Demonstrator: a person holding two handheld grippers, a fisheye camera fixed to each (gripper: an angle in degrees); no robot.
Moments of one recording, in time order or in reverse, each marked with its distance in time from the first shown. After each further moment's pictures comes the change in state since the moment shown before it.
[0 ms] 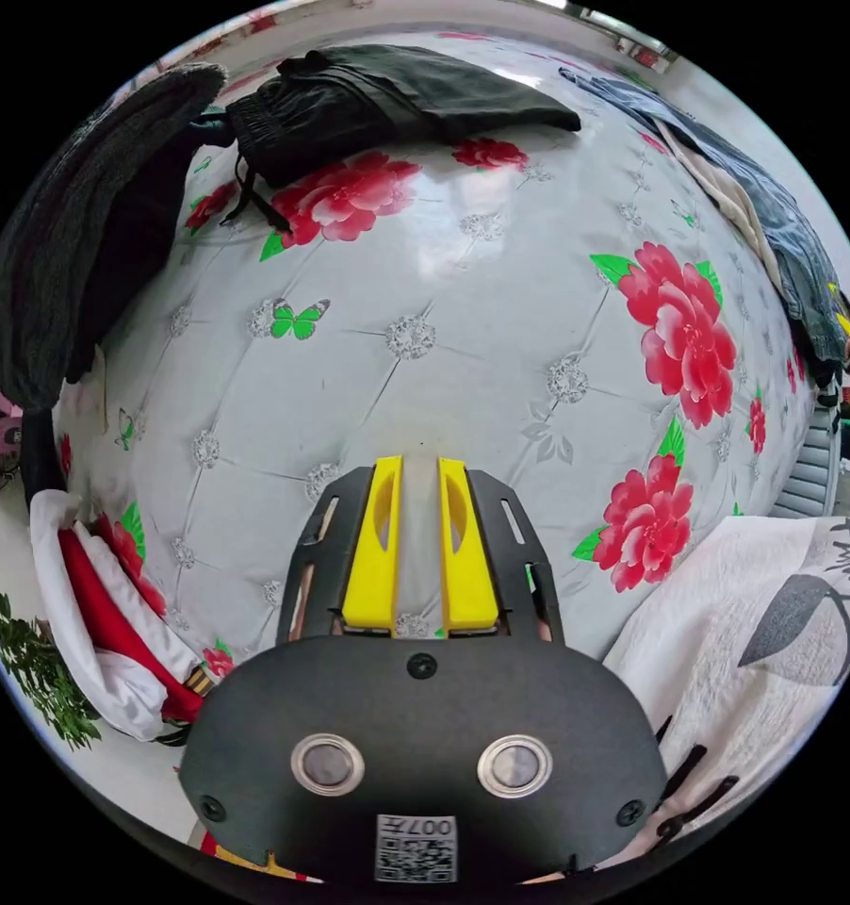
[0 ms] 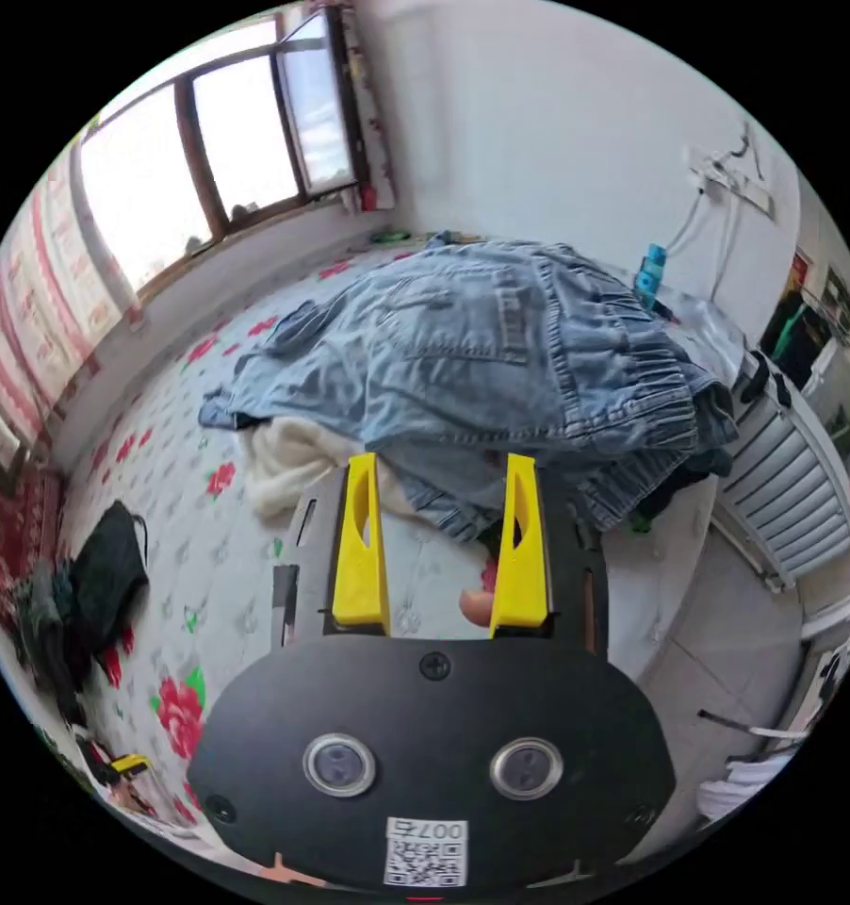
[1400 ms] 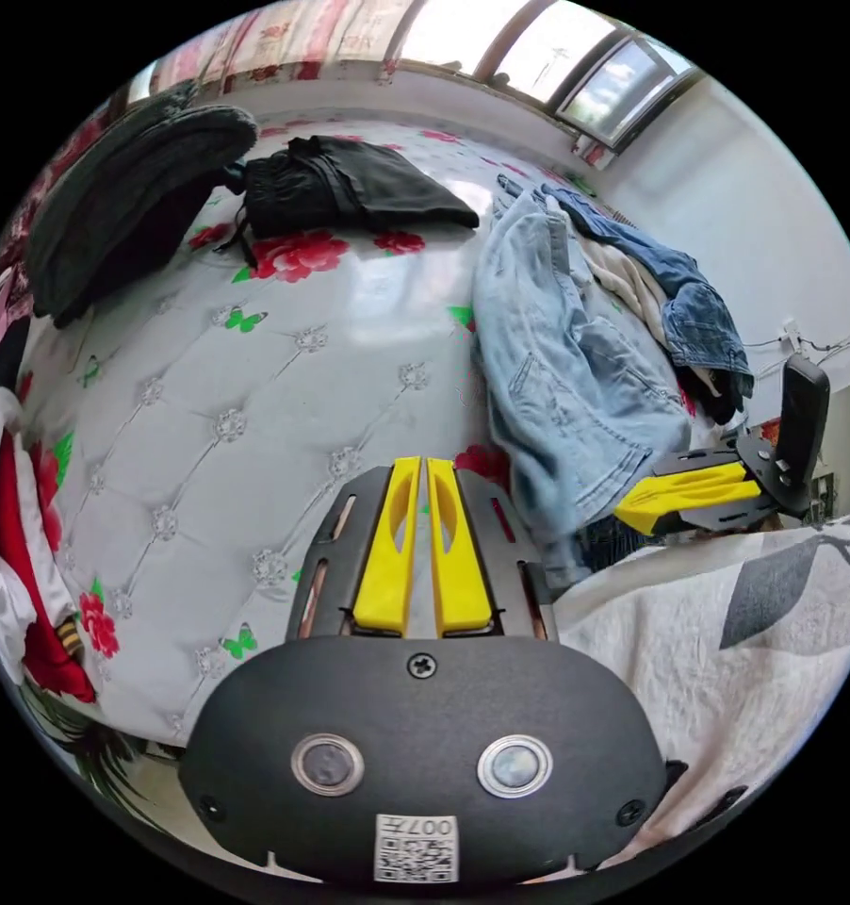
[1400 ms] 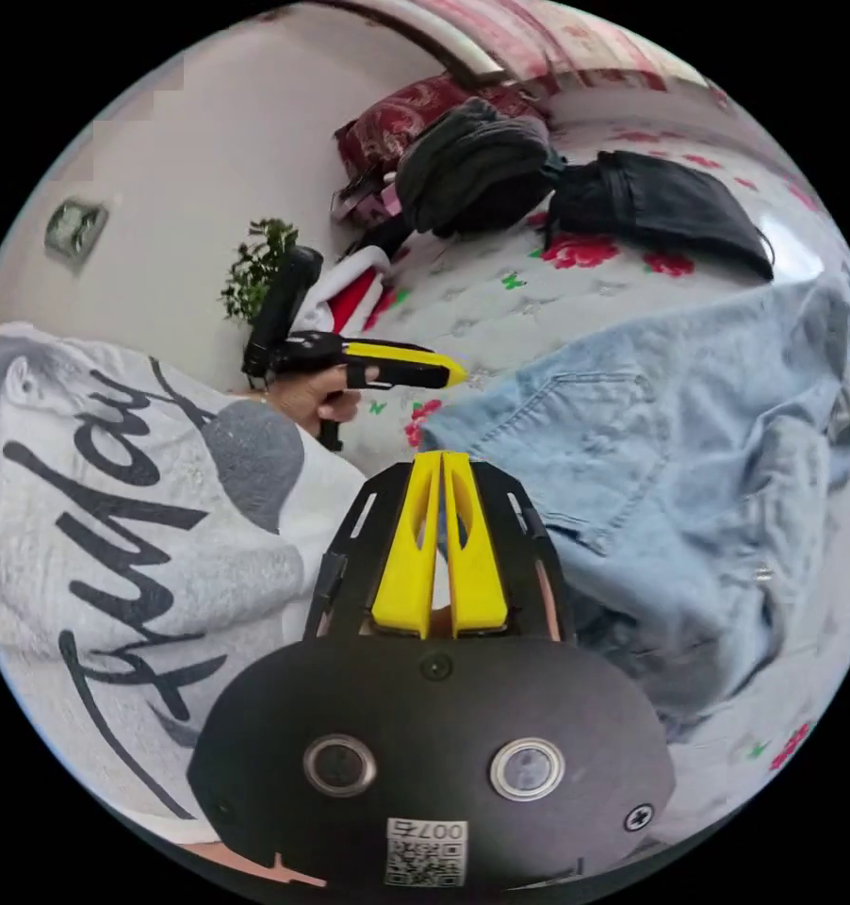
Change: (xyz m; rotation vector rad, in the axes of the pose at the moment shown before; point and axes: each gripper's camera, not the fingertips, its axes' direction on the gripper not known) left arm -0.014 0.149 -0.026 0.346 0.257 -0.077; right arm -0.470 0.540 -0.241 -0.683 -0.942 -1.155
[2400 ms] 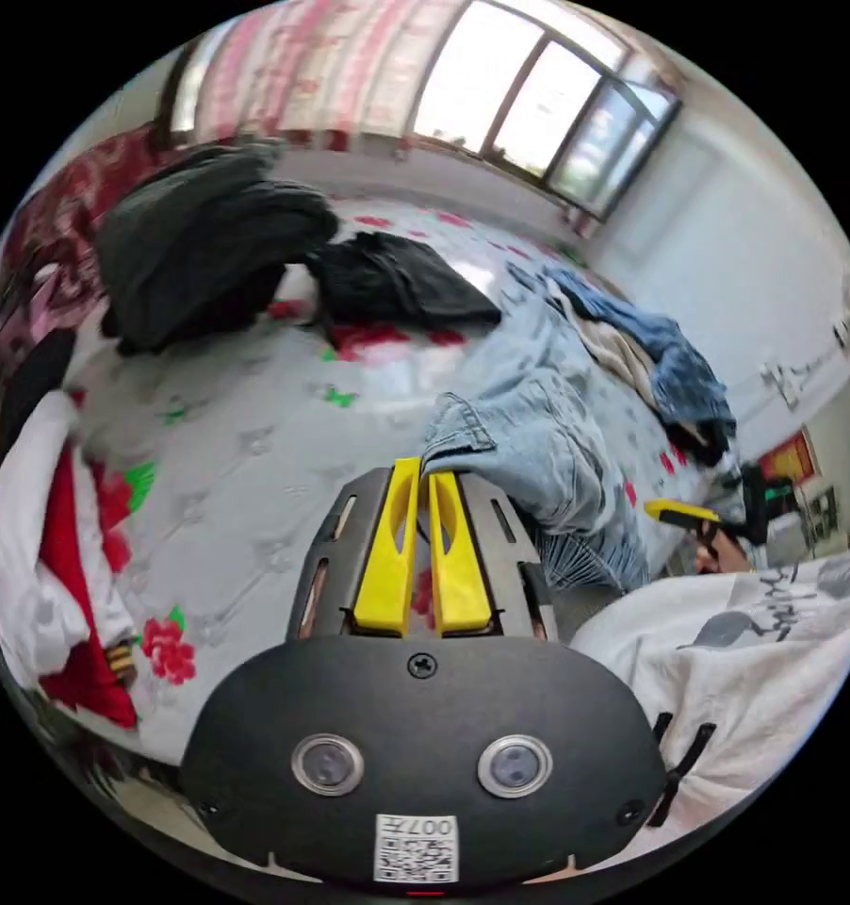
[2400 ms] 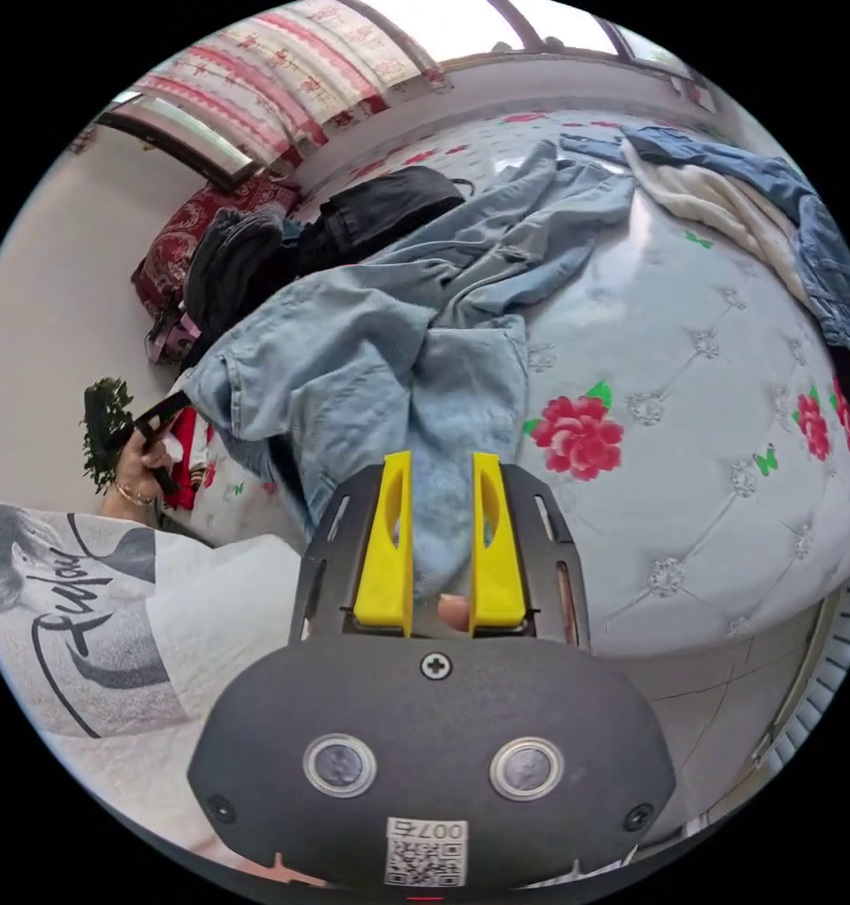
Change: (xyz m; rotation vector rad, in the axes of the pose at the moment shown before) left arm -0.107 -0.004 -0.085 0.254 -0.025 -0.068; right arm 0.094 0.179 -0.084 0.201 0.245 0.566
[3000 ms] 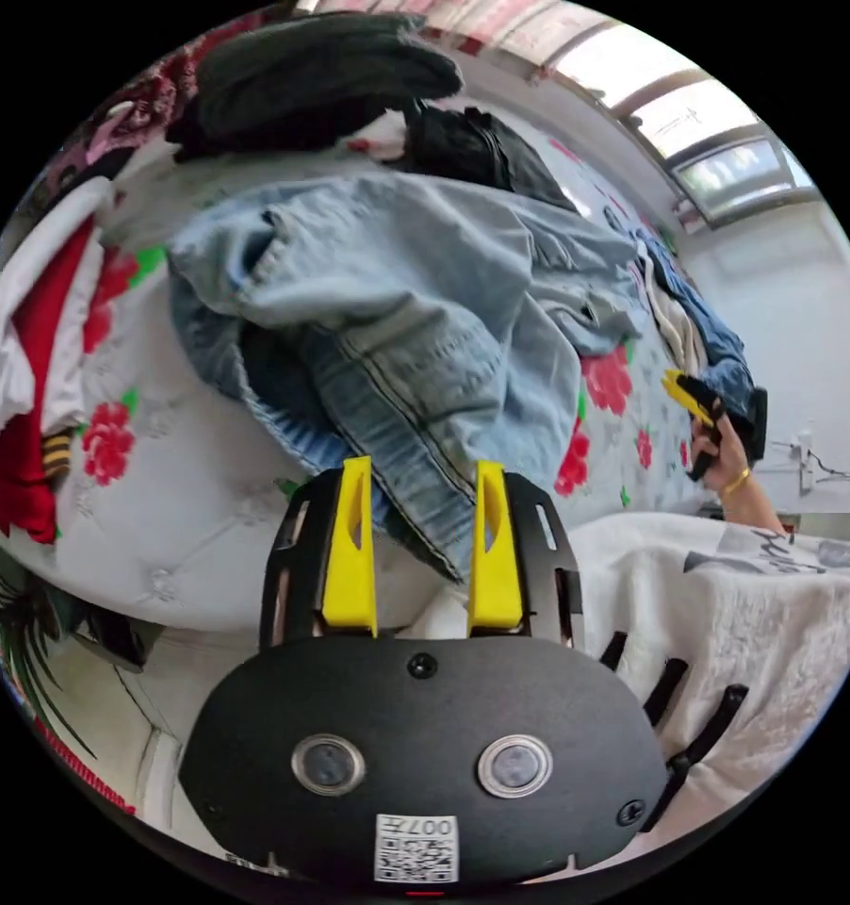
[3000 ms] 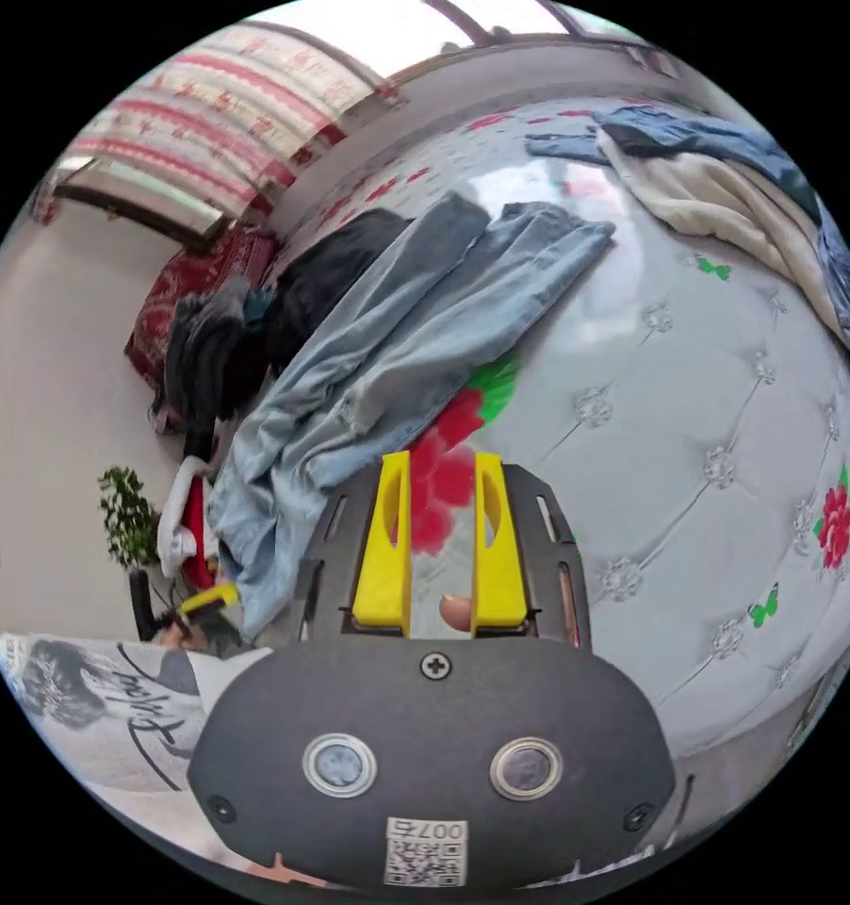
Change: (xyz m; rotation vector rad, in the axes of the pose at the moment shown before) left arm 0.035 0.044 0.057 -0.381 0.039 -0.233; right arm 0.199 -0.142 -0.080 0.108 -0.065 0.204
